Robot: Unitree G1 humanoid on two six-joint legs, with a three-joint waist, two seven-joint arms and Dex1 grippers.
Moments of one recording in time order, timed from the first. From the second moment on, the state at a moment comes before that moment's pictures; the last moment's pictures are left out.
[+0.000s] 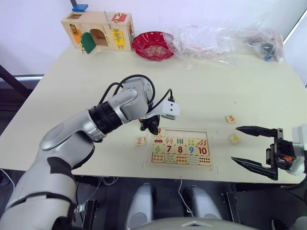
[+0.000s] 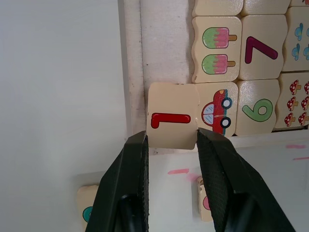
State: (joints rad) left arm -1.22 0.64 -0.98 0.10 0.16 0.91 -1.56; right arm 0.27 -0.82 -0.43 -0.53 0.77 0.28 1.17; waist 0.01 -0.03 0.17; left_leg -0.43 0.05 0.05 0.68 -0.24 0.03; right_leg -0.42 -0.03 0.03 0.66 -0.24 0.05
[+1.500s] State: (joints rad) left arm -1.22 0.64 -0.98 0.10 0.16 0.91 -1.56; right arm 0.28 -0.81 -0.43 -0.55 0.77 0.28 1.16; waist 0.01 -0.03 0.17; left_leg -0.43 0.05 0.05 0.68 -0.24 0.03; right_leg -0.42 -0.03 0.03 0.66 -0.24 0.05
